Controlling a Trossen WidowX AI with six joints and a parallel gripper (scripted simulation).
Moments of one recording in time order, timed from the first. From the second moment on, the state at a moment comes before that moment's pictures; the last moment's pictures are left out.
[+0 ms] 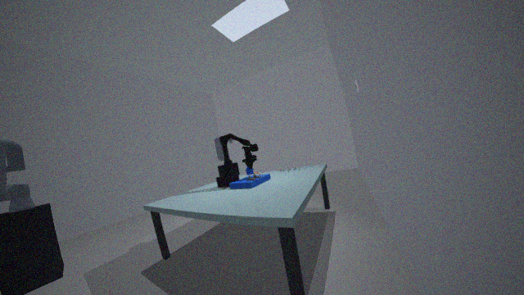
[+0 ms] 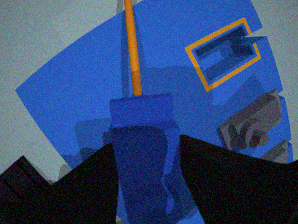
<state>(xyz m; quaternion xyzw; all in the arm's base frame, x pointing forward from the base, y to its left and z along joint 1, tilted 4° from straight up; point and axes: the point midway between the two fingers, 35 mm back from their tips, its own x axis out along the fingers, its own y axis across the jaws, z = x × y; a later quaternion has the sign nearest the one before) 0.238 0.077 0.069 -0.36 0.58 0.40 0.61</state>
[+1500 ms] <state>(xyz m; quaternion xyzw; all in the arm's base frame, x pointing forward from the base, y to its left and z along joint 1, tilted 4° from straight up) 0.252 0.078 0.070 0.02 0.70 0.03 0.71</state>
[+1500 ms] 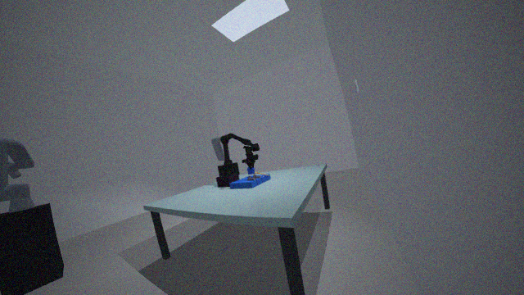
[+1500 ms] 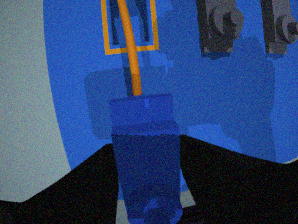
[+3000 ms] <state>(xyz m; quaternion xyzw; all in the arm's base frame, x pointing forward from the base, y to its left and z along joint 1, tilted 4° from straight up) 0.349 0.080 0.054 0.02 0.70 0.03 0.71</state>
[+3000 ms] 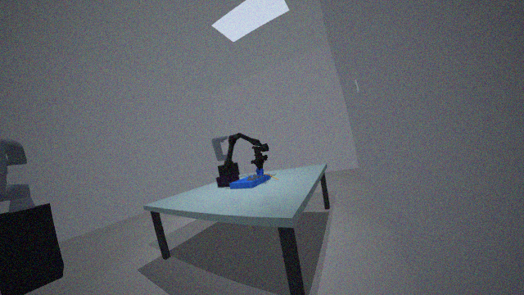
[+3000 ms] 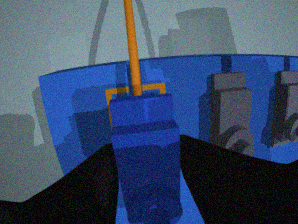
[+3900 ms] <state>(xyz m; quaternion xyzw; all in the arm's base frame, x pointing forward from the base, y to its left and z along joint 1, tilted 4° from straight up) 0.350 0.081 0.041 0.02 0.70 0.03 0.71</state>
